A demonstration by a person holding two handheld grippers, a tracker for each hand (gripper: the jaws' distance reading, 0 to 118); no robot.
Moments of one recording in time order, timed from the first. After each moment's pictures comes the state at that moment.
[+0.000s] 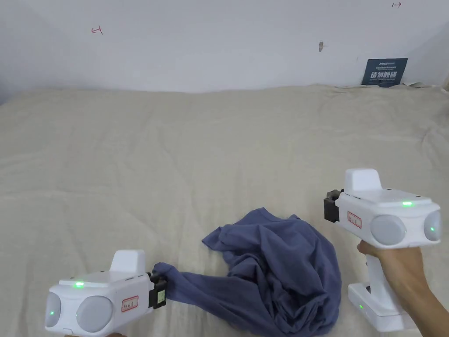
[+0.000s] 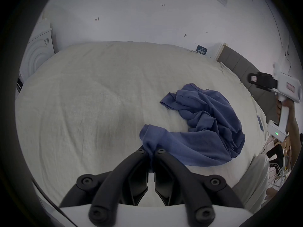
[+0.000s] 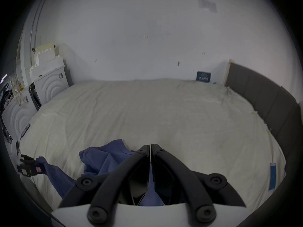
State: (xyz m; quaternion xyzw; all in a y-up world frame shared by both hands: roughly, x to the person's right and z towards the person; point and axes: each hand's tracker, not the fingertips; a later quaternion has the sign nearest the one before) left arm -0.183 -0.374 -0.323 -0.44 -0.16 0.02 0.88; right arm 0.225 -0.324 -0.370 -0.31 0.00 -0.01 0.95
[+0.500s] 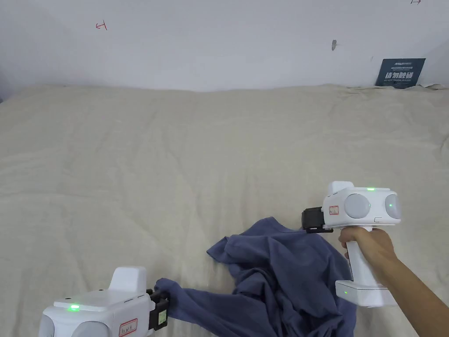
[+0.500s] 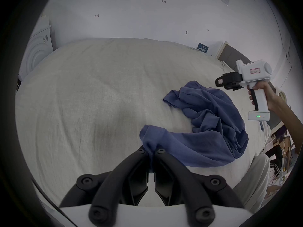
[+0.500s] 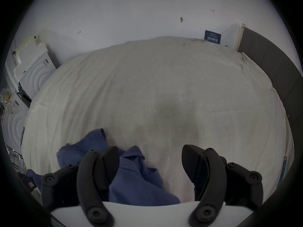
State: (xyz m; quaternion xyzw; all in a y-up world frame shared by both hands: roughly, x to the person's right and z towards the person) left arm -0.185 -0.386 -0.334 -0.45 -0.16 0.03 0.88; right arm 0.225 -0.401 -0.477 -0.47 -0.01 -0.05 0.88
